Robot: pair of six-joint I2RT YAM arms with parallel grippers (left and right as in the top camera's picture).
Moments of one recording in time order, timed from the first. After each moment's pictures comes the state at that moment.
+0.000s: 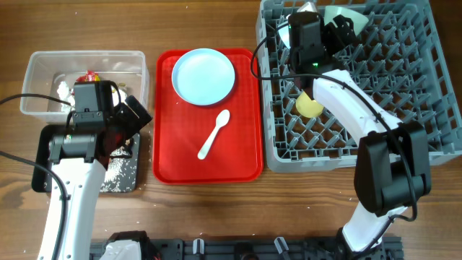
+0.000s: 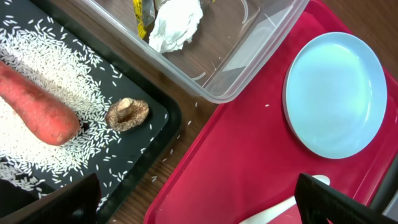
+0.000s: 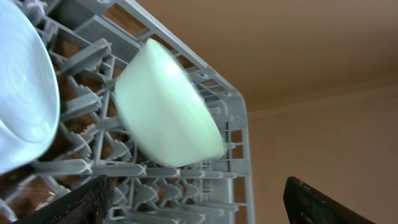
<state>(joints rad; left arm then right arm) 0.04 1.19 1.02 -0.89 -0.06 -0.65 0.30 1.91 1.38 -0.10 0.87 -0.61</state>
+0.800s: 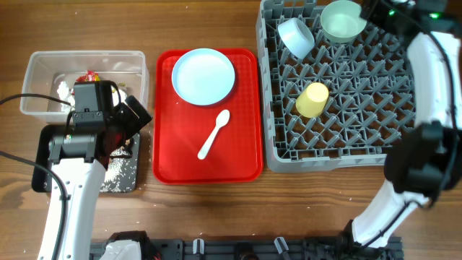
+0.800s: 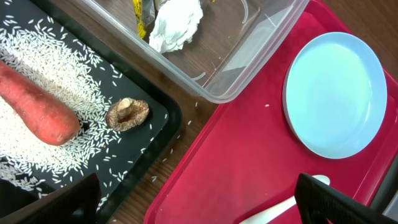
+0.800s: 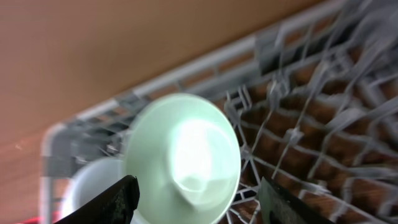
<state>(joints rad) 0.04 1.19 1.02 -0.89 -0.06 -0.65 -0.18 2.06 1.89 -0.64 -0.20 0.25</state>
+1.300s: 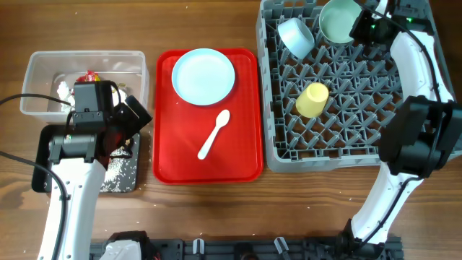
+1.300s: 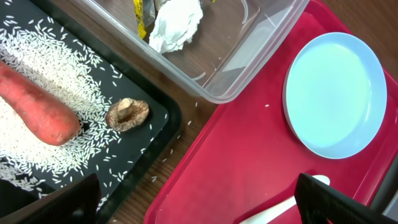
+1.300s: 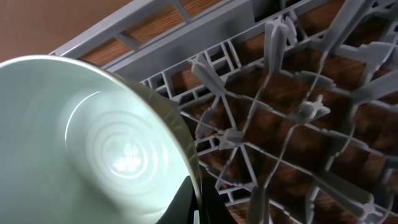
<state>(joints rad) 0.04 1.19 1.02 -0.89 -0.06 -0.65 -0.17 2.19 1.89 -0.63 -0.17 0.25</state>
